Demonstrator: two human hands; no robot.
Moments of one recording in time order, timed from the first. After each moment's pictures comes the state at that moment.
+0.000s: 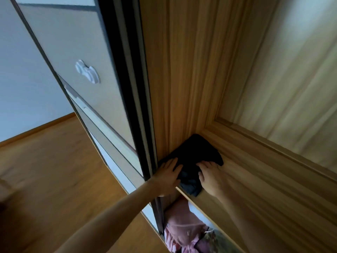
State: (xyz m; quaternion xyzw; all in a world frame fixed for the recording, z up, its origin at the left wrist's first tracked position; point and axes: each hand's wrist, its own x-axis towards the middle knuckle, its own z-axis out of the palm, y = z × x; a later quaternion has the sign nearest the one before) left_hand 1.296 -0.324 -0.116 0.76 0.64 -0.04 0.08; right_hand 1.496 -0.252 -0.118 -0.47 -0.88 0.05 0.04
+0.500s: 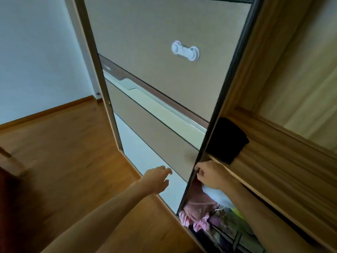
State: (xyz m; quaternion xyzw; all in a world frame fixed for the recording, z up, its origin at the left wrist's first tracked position) left_hand 1.171 -0.534 -0.121 0.70 0.69 0.03 0.18; right_hand 1.388 -0.432 -0.085 -0.43 -0.89 0.14 -0.03
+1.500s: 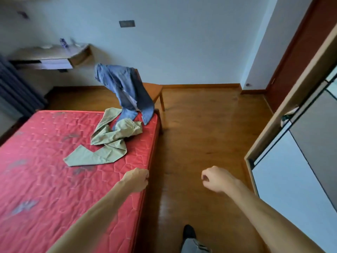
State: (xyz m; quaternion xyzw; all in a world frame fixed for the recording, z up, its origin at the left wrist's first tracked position) left_hand 0.697 -0.931 -0.149 0.21 0.95 -0.02 0.25; right_hand 0.785 -0.635 -0.151 -0.01 -0.96 0.10 -0.25
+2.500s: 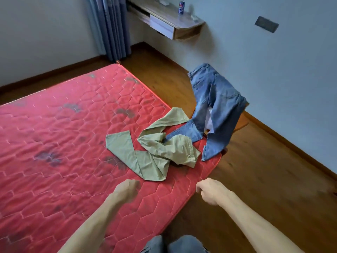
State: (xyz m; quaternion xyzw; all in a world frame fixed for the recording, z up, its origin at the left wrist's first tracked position) left_hand 0.402 -1.186 -0.269 -0.14 0.92 0.18 0.30; right_hand 0.287 -0.897 -0.162 0.26 -0.89 -0.07 -0.36
